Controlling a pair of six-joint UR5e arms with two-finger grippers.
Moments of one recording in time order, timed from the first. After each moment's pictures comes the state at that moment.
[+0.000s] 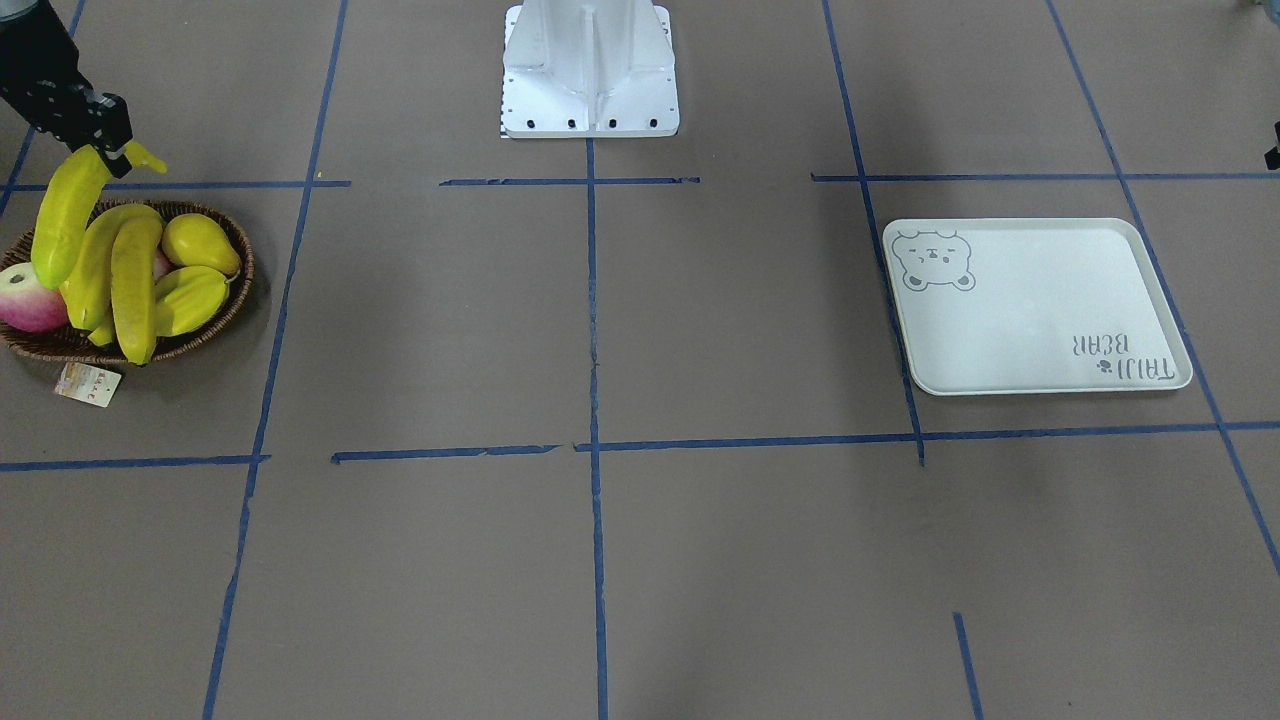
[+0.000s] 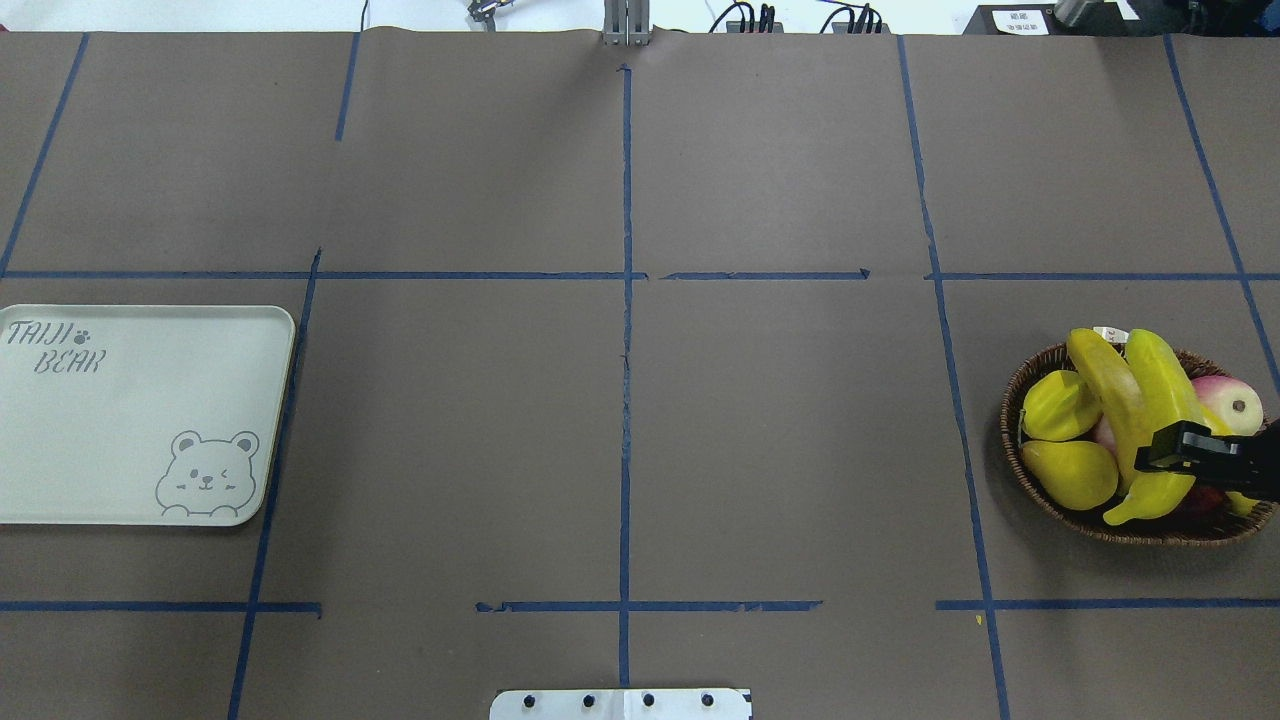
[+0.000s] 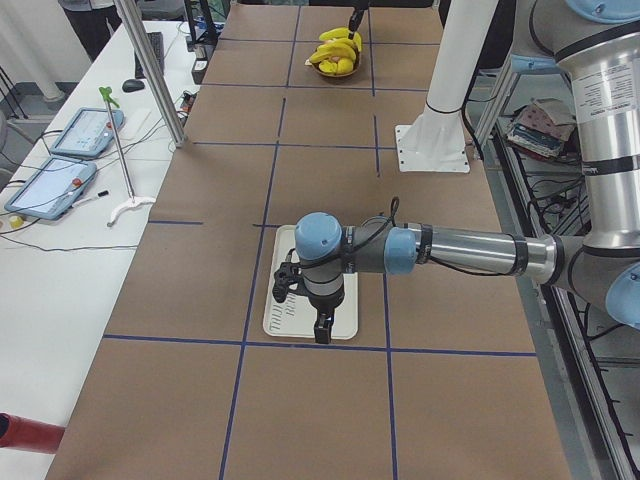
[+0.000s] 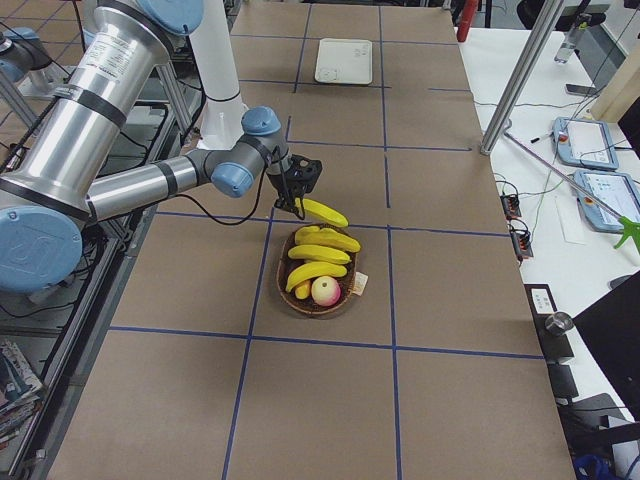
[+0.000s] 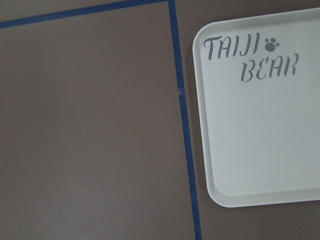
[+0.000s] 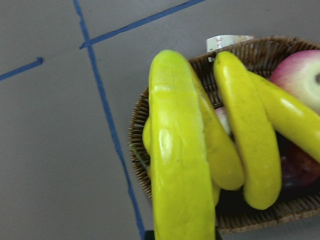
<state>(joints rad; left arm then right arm) -1.47 -1.33 -1.91 -1.47 -2.29 0.09 0.69 -2.03 2.35 -1.03 1.90 1.44</state>
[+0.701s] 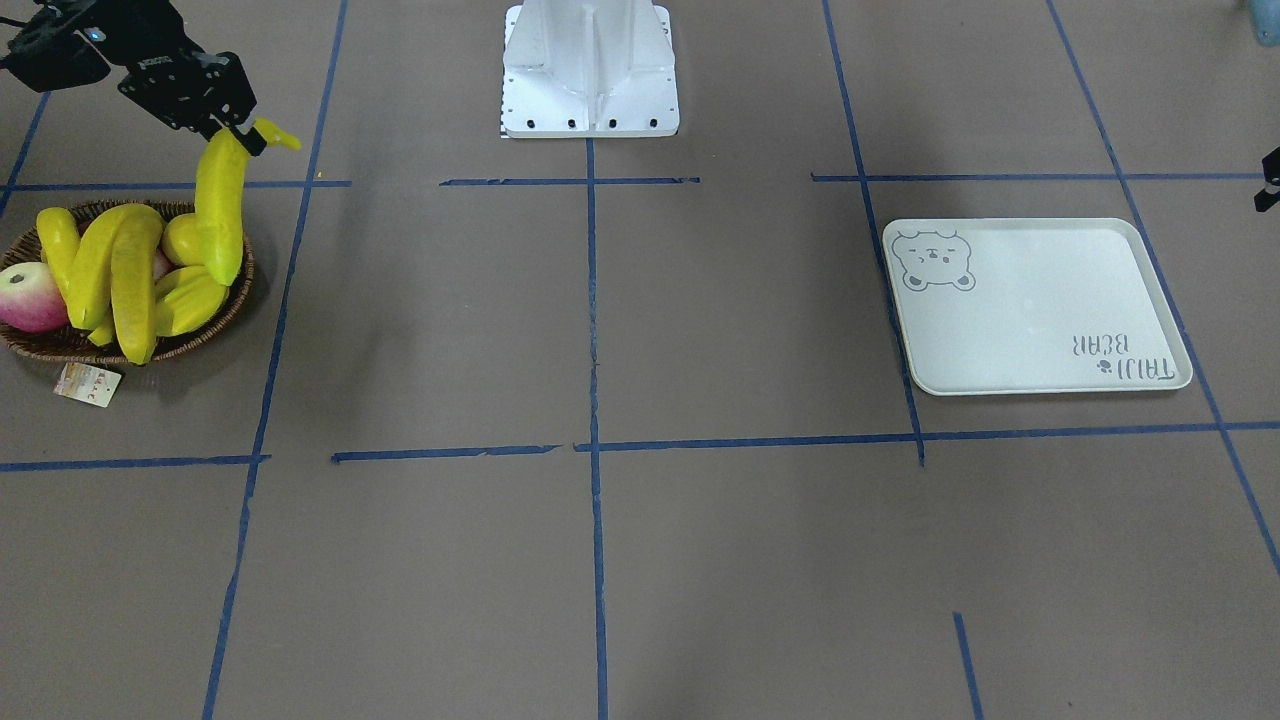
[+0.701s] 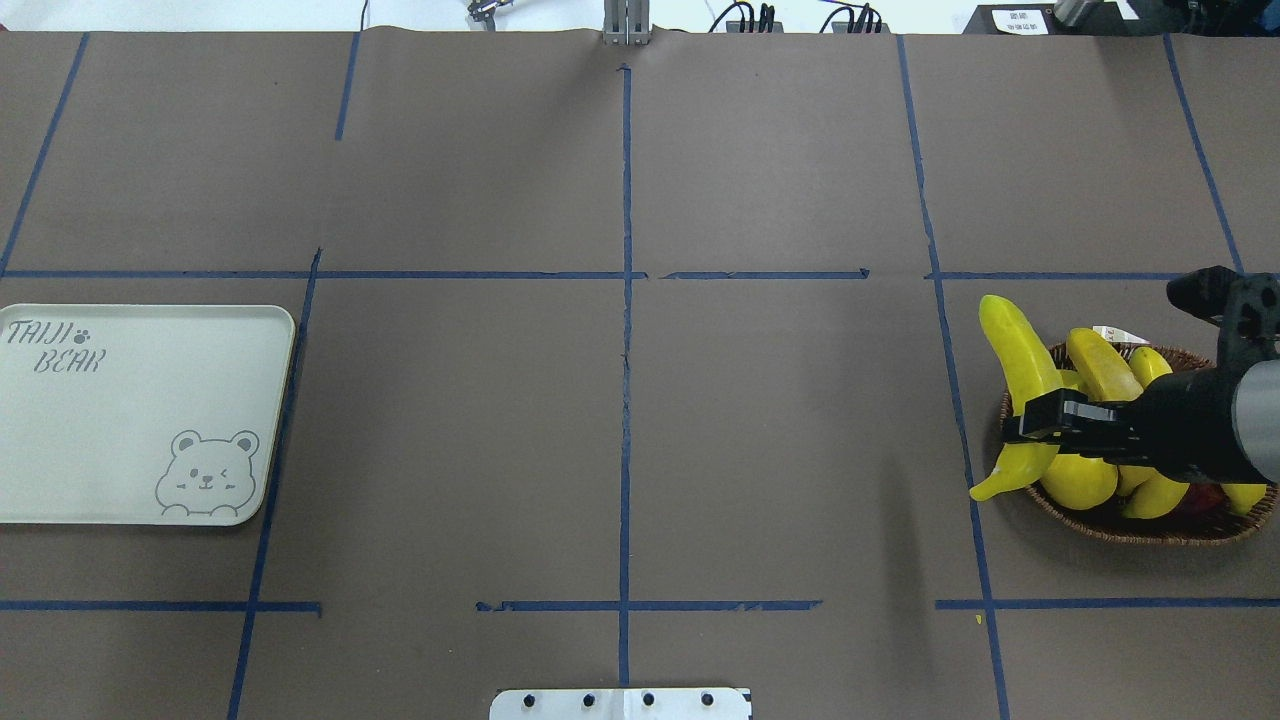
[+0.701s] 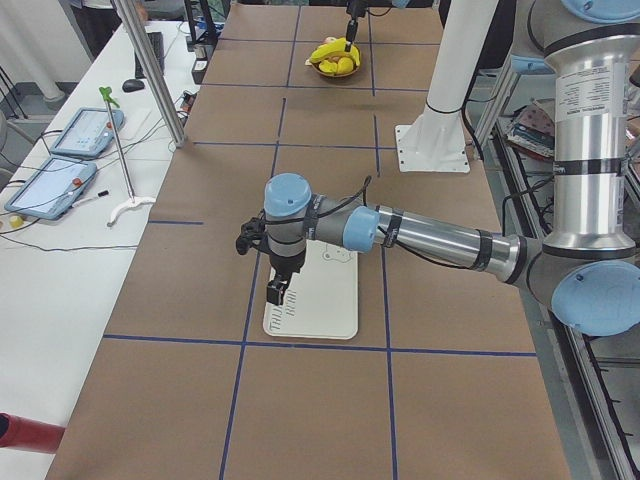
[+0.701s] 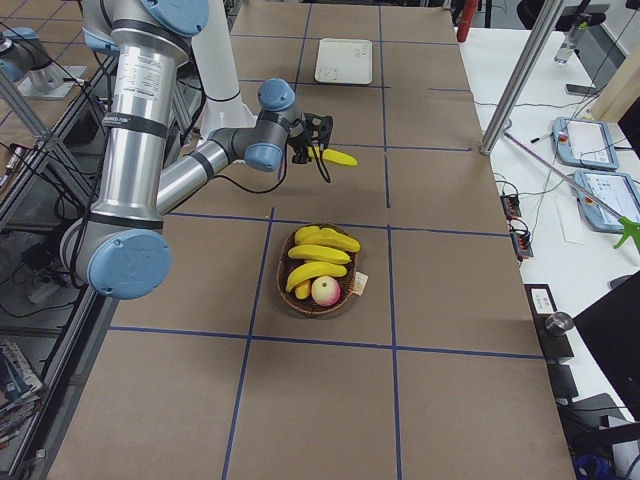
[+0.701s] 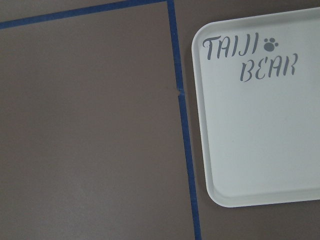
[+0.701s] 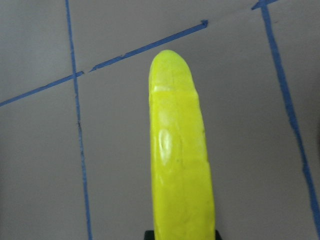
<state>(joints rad) -1.42 -1.48 -1.89 -1.61 -2.30 0.08 0.62 -1.74 2.30 -0.93 1.95 1.51</state>
